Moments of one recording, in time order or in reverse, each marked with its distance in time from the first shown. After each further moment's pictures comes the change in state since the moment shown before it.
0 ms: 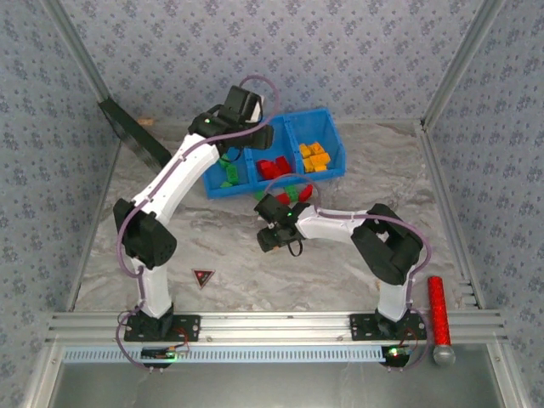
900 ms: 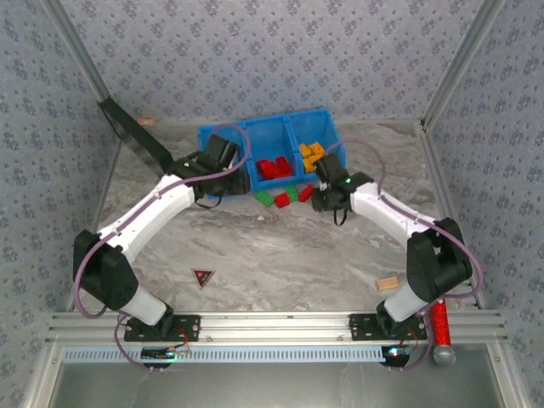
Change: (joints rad) left arm -0.006 -0.380 -0.699 0.108 0.037 -0.296; right arm -0.423 -0.276 0.045 -0.170 0.054 -0.137
